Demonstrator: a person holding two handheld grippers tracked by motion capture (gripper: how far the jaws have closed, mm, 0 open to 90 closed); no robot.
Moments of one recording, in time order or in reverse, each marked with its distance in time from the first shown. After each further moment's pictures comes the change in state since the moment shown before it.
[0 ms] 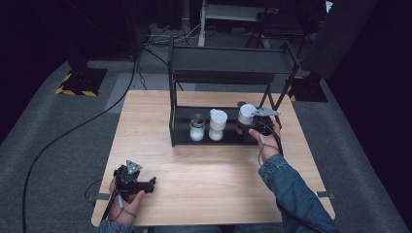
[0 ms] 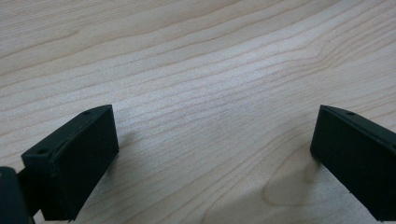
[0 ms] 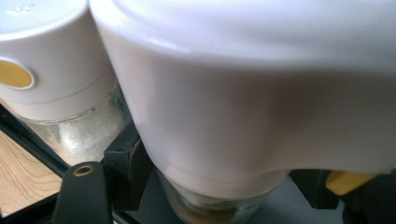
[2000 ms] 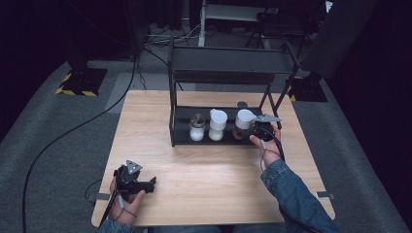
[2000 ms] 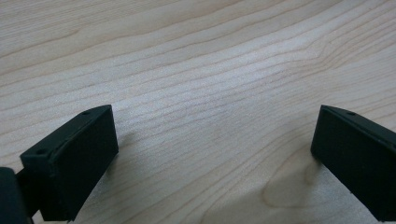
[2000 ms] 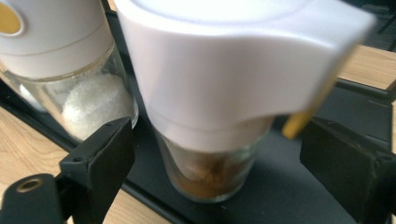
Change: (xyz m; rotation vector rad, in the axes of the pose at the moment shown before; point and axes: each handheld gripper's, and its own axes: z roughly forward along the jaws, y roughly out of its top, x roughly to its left) left arm -0.002 0.000 0.000 0.001 0.005 -0.003; right arm -0.002 -0.021 -0.004 0.022 0.017 0.057
